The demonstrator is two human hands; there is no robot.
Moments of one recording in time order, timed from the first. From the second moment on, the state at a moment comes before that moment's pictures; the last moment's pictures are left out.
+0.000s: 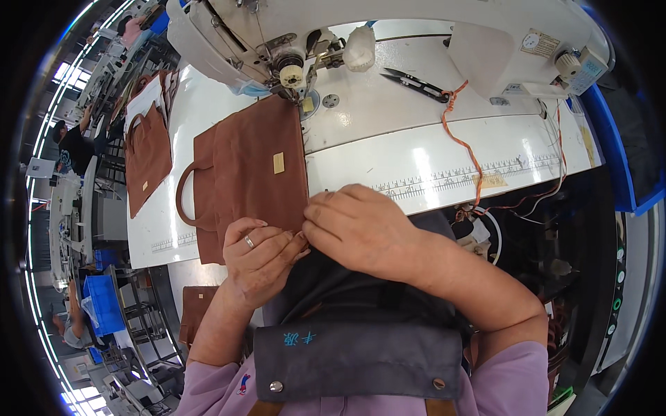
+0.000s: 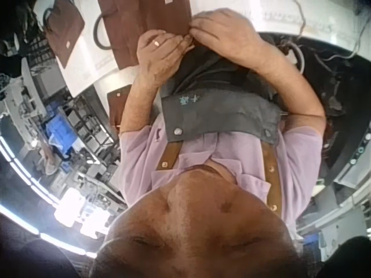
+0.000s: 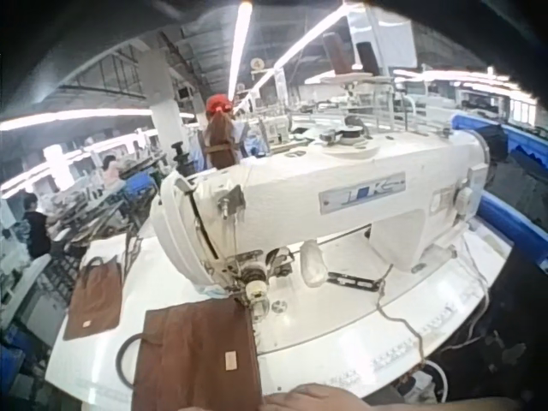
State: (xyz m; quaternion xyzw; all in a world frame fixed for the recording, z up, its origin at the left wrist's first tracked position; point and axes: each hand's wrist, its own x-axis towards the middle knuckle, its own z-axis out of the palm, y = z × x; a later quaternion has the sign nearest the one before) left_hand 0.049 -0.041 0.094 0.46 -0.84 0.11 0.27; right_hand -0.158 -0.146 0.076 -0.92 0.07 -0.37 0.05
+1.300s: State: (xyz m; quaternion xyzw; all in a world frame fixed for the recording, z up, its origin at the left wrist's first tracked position) left_hand 0.067 -0.132 0.087 0.51 -0.81 -0.01 0.28; right_hand -0.144 -0.165 0.087 -0.94 0.08 -0.32 0.08
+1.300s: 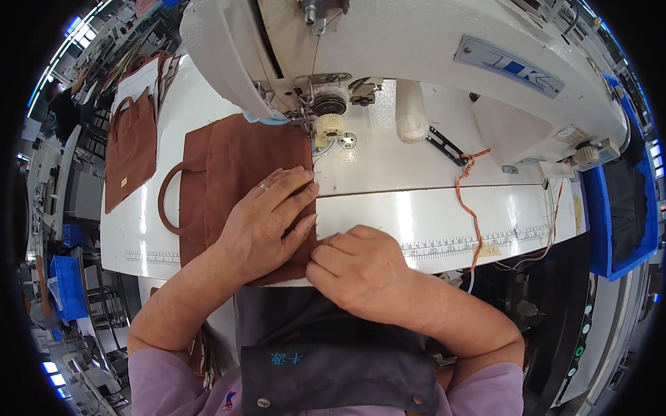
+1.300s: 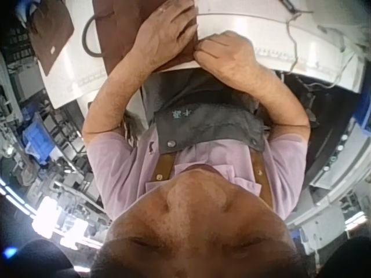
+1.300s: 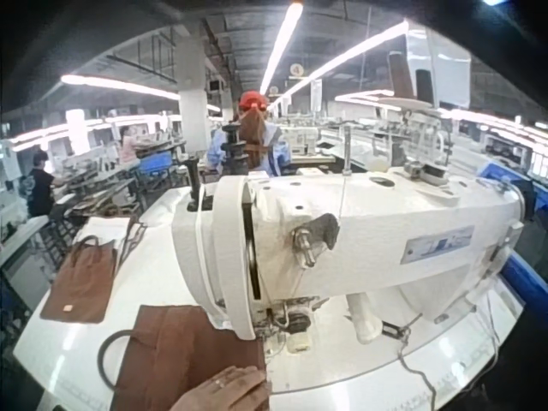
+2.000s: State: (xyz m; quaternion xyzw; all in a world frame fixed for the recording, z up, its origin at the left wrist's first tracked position) left_hand 0.094 -0.191 0.085 0.50 -0.82 0.08 0.28; right_hand -0.119 -0.226 0.085 -0.94 0.09 -0.32 0.04
